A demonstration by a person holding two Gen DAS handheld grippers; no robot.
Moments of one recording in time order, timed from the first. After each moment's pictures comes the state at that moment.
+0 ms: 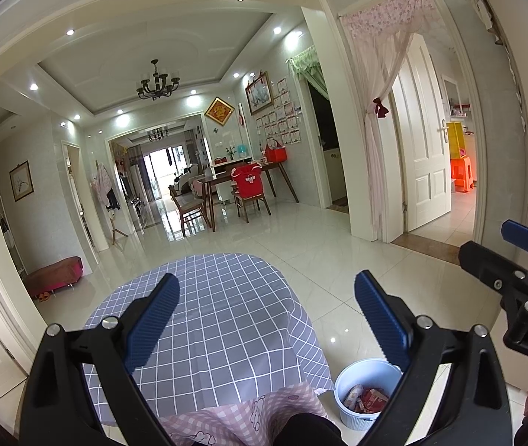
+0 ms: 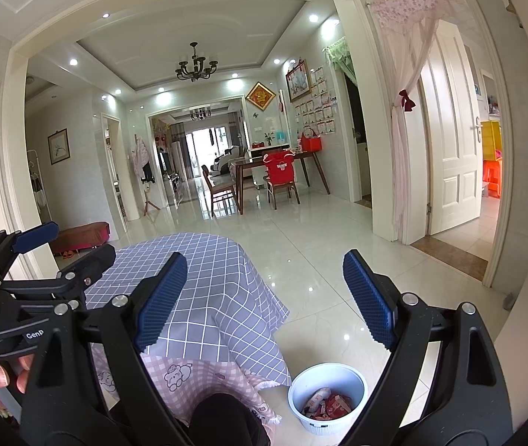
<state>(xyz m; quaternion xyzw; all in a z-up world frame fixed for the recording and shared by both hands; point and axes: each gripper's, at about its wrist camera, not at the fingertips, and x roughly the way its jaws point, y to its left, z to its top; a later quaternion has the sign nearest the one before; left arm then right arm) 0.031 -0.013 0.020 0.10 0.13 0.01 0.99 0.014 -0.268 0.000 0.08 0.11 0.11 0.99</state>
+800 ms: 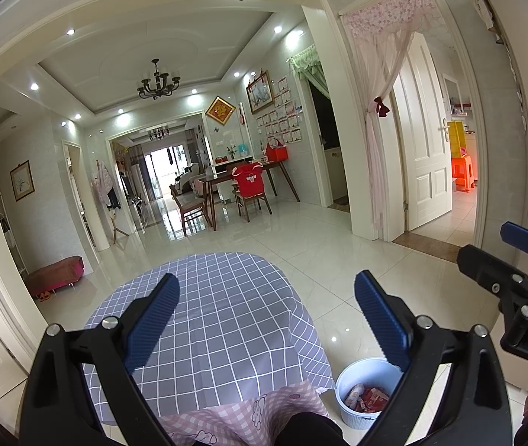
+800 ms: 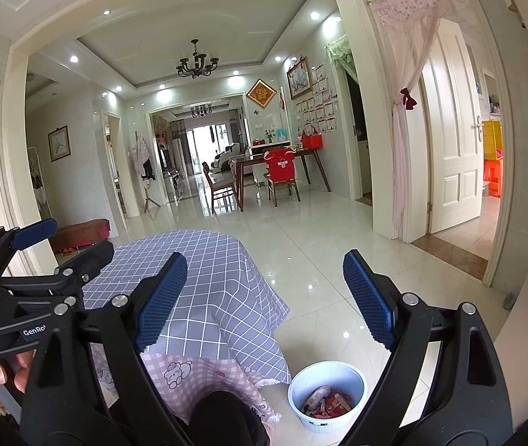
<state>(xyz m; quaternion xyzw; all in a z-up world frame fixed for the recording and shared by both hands) 0.031 -0.010 0.020 0.11 0.13 0.01 0.99 0.010 -0.268 -0.001 0.07 0.11 0.11 0.99</state>
